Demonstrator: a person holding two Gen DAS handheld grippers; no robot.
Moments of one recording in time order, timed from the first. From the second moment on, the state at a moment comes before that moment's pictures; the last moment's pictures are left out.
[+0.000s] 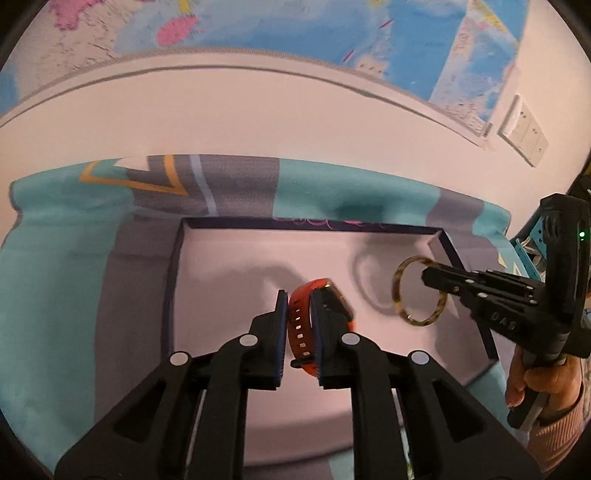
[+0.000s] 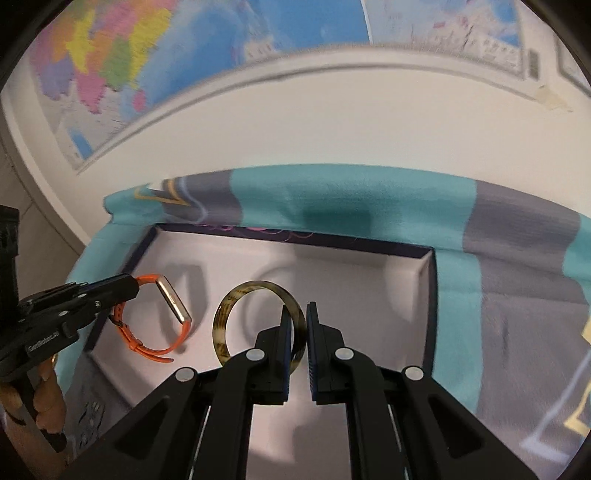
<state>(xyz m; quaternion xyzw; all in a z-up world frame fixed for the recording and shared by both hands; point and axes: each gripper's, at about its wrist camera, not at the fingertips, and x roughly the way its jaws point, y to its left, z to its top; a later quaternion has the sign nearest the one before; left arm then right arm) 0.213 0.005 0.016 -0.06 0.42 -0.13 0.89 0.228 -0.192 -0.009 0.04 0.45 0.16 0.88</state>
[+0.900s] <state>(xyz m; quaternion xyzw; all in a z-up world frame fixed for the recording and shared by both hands) 0.214 0.005 0.012 -0.04 0.40 -0.09 0.91 0.186 -0.205 0.013 0.03 0.39 0.18 0.90</state>
